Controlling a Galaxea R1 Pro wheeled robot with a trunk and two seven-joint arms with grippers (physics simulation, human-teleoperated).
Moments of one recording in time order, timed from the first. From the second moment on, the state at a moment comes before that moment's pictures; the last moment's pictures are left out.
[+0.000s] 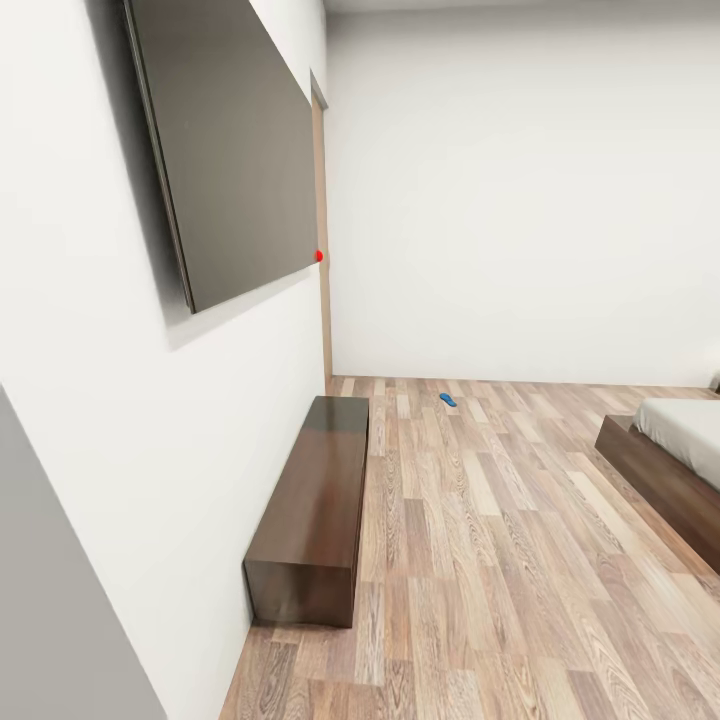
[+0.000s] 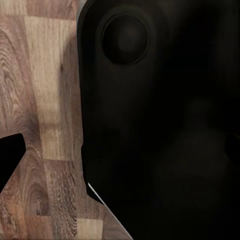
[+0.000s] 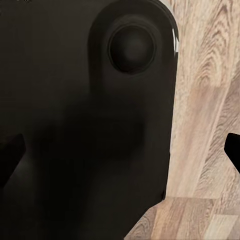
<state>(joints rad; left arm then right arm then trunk) 0.01 0.01 0.01 -0.01 0.00 0.00 0.00 -0.01 0.00 0.00 0.00 0.00 0.01 0.00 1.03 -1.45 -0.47</state>
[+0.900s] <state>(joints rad) 0.00 0.00 0.01 -0.01 0.00 0.00 -0.01 -0.01 0.00 0.00 0.00 0.00 0.02 0.00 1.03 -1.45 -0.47</state>
